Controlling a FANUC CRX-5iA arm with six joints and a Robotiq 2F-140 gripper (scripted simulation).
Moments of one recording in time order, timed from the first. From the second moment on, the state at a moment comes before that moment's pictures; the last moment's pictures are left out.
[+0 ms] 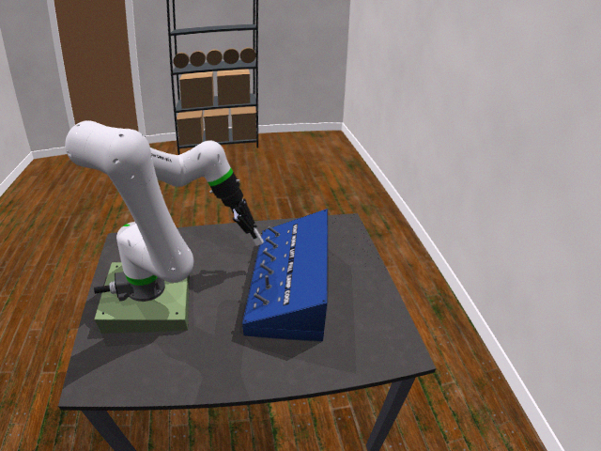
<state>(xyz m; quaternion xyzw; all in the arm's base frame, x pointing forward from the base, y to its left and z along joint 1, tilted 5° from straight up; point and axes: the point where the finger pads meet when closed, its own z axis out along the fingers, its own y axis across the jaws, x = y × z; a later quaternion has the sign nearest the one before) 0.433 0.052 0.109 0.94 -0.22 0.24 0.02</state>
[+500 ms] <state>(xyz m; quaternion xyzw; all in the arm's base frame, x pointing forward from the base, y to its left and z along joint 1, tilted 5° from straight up) 0.441 0.048 0.114 0.94 -0.22 0.24 0.02</state>
